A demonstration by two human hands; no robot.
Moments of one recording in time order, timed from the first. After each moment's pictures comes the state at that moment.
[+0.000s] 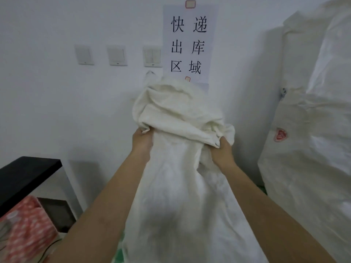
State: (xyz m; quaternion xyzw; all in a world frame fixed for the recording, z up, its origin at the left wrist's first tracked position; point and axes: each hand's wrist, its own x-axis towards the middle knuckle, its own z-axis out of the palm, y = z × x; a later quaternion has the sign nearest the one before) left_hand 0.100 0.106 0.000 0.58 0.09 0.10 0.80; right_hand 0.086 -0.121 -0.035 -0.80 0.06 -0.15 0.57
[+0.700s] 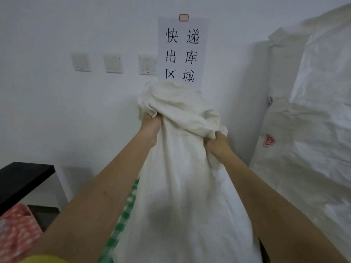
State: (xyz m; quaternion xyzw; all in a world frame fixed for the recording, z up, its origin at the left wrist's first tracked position) left_hand 0.101 0.070 0.063 0.62 0.00 0.09 0.78; right_hand 0.087 -0.132 0.008 -0.85 0.05 -0.15 0.50
